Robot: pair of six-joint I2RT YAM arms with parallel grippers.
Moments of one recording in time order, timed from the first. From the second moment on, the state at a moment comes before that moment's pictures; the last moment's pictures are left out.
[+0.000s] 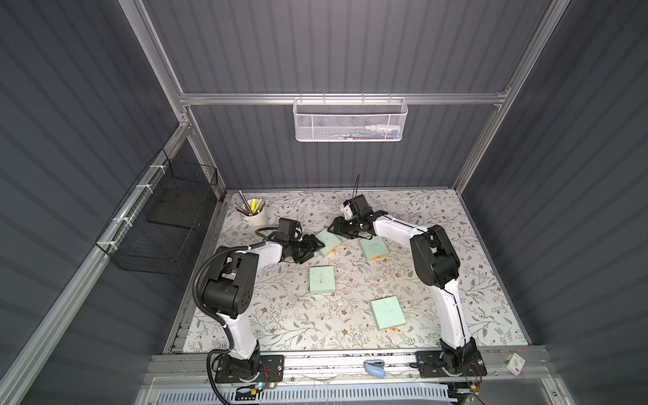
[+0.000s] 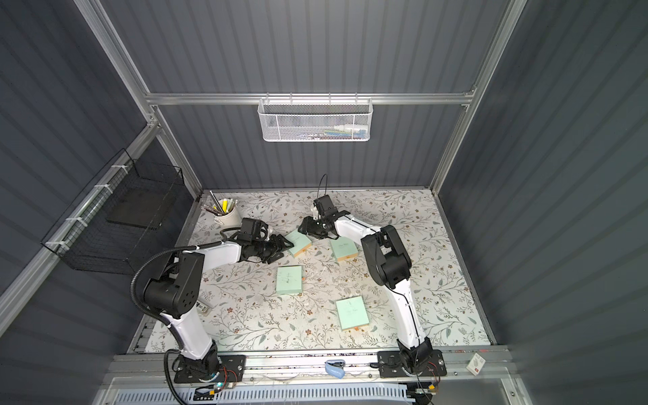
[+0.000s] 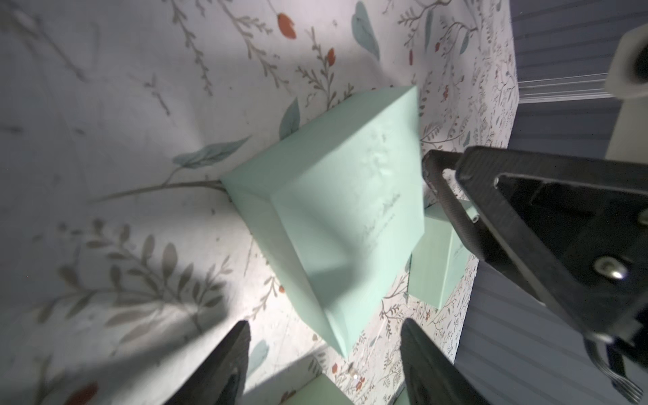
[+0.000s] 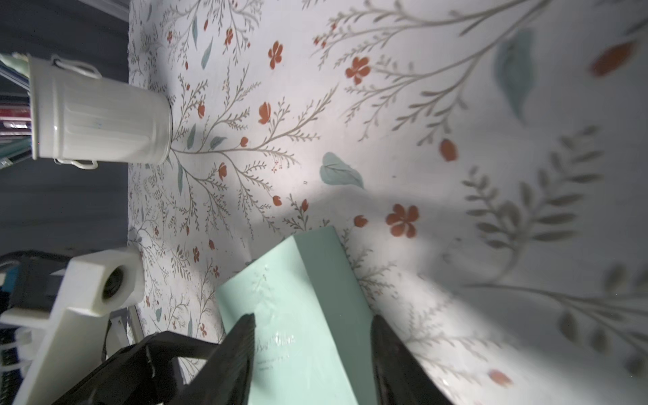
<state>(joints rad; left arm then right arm) -0.31 1.78 0.99 -0.08 0.53 -0.80 0.52 2.22 1.67 -0.30 -0.38 0.64</state>
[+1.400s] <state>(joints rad) -0.32 1.90 1.17 0.01 0.66 -0.84 0.61 2.11 1.42 -0.21 -0.32 0.65</state>
